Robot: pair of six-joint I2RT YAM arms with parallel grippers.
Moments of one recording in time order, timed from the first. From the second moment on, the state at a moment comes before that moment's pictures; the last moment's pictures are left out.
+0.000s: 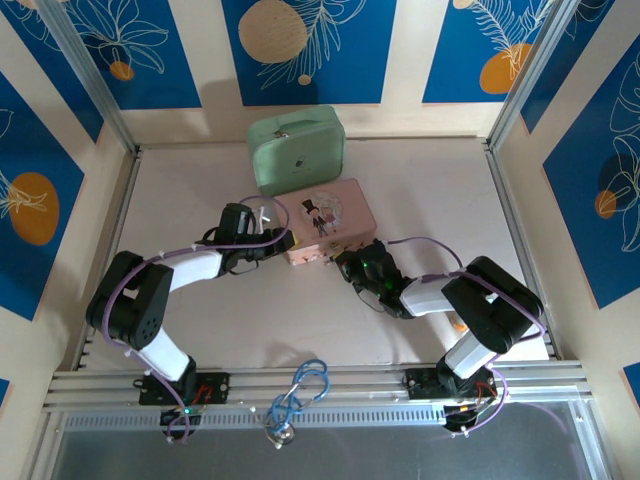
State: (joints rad) left arm -0.39 1.62 0.76 0.14 0.50 -0.69; right arm 0.67 1.59 0.44 0.63 0.02 1.49
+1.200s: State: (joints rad) left arm -0.38 1.45 0.85 -0.22 0.40 -0.62; right arm 0.77 1.07 0.80 -0.50 0.03 0.97
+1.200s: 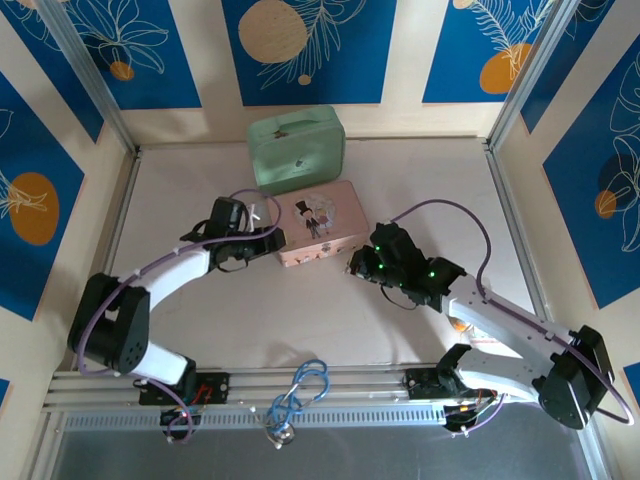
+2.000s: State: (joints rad) left arm -0.50 1.15 0.77 -0.31 0.45 -0.58; right arm 0.82 1.43 0.98 -0.68 -0.38 0.89
